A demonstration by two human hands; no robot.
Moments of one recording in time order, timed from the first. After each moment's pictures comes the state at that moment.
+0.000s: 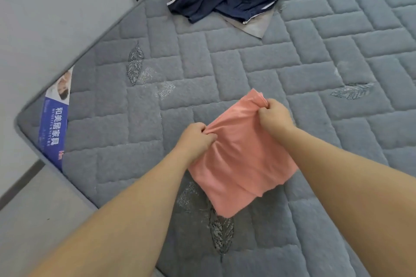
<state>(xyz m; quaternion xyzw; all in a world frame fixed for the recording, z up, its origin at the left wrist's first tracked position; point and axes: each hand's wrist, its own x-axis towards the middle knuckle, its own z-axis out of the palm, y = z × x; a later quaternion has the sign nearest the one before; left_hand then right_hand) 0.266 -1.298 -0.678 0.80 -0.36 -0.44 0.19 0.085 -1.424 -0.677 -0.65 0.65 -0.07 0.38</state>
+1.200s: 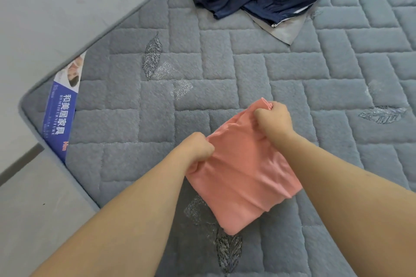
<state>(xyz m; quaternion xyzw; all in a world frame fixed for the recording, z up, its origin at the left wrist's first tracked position) 0.310 -1.304 -0.701 0.81 -0.31 -0.50 0.04 0.156 -1.433 -0.687 -0.61 0.65 -0.11 0.43</state>
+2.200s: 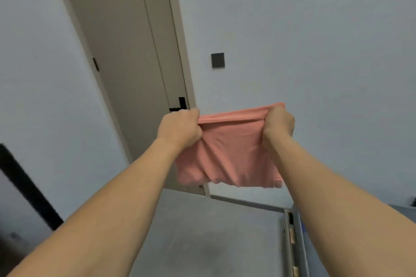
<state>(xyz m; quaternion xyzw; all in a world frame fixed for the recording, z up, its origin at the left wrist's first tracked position) 0.289 -0.646 -0.001 0.96 -0.09 0.27 -0.06 0.301 -0.862 -0.009 -0.66 0.24 -0.20 0.69</state>
